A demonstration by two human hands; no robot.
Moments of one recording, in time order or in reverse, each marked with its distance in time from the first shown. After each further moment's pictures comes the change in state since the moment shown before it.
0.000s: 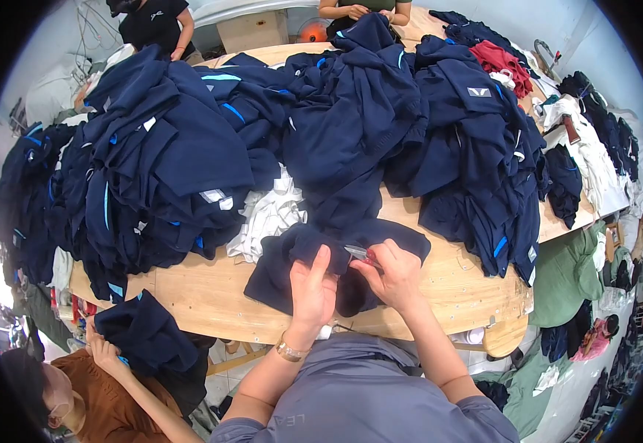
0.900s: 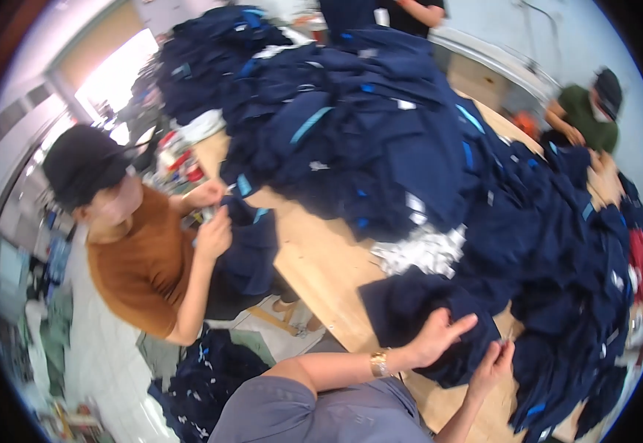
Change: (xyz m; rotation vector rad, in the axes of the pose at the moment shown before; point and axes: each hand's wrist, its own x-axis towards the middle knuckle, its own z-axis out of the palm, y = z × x) left_hand -0.004 -0.011 0.007 0.154 0.069 0.013; right_hand -0.027 0.029 0.008 0.388 0.073 0.344
